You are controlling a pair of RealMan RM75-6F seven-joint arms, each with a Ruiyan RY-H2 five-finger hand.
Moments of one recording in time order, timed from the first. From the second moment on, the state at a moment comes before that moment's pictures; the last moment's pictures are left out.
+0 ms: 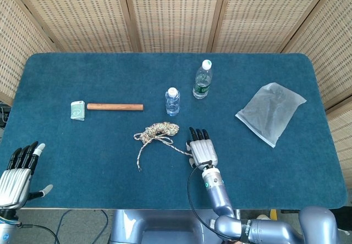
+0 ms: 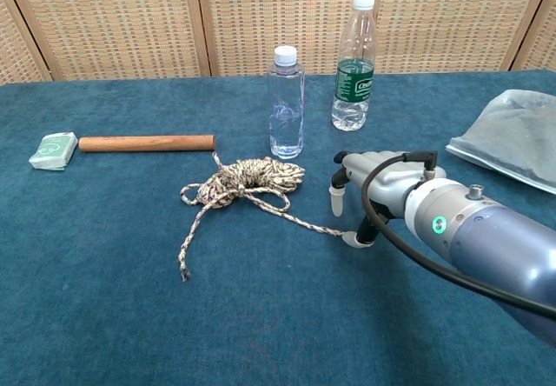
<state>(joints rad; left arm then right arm) -0.02 -1.14 0.00 -1.80 1.51 1.48 0.24 0.68 -1.89 0.30 -1.58 -0.74 1.18 -0.98</state>
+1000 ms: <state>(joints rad) -0.03 -1.16 0.00 -1.79 1.48 1.48 0.26 0.75 -1.94 0.27 -1.43 -0.68 1.17 -0.91</state>
